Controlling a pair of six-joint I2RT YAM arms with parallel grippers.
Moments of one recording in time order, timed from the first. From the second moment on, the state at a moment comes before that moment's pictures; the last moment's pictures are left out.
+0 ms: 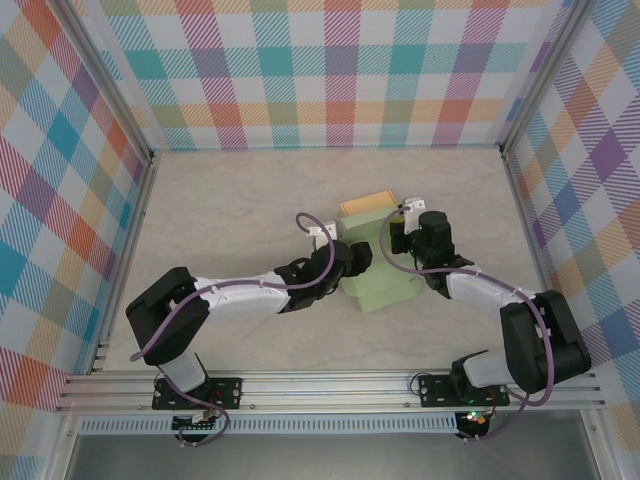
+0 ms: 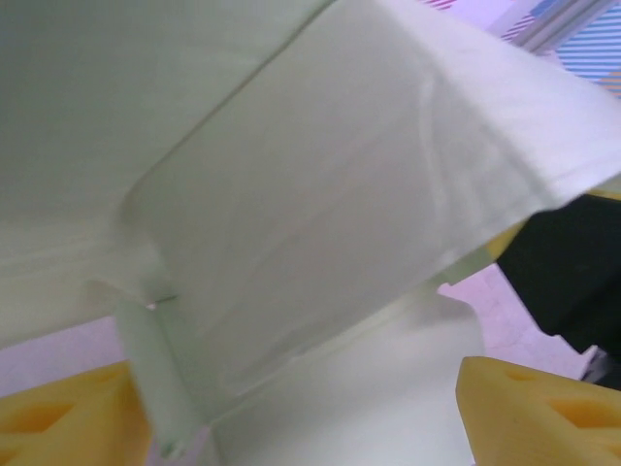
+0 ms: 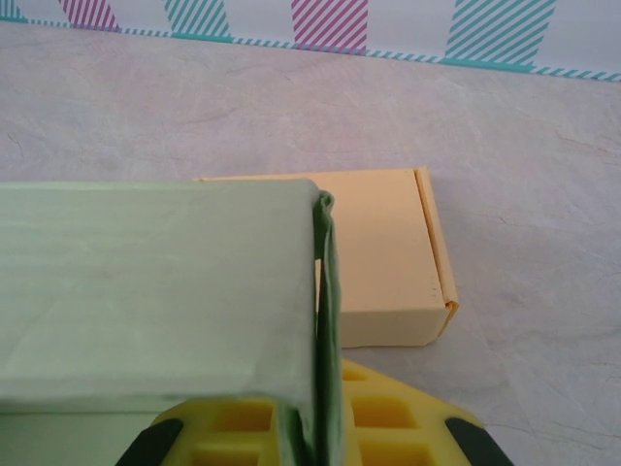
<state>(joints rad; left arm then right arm) -0.99 1.67 0.97 0.16 -0.41 -0.90 0.35 1.36 0.60 0.32 -0.03 0.05</state>
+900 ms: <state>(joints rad) -0.99 1.60 1.00 0.17 -0.15 -0.65 0.35 1.36 0.60 0.32 -0.03 0.05</state>
